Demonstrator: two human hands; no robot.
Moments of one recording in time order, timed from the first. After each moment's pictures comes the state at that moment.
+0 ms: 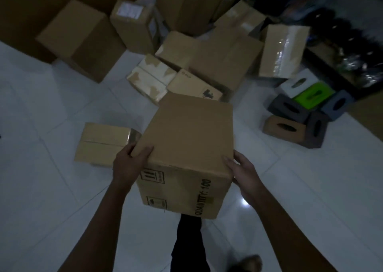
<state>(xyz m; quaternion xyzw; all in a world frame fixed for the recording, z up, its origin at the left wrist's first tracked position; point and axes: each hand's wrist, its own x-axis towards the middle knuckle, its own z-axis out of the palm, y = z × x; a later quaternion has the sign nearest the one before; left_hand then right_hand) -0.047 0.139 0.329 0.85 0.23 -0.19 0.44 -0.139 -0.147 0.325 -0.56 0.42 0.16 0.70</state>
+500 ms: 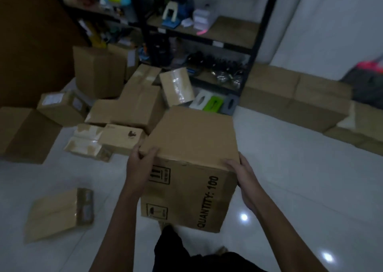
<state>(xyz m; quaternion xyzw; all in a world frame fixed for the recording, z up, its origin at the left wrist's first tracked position) -0.232 -0.191 0.516 0.82 0.03 -0.23 0.52 -0.422 -0.385 0.495 -0.50 0.46 -0.07 0.73</state>
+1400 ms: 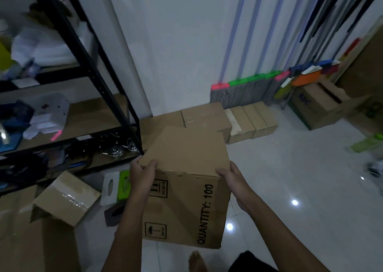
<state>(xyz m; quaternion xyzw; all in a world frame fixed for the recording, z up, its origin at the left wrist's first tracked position) -0.244 -0.738 0.558 0.80 -0.19 -0.38 0.43 -0.501 -0.772 0.552 -0.39 0.62 -0.25 0.63</state>
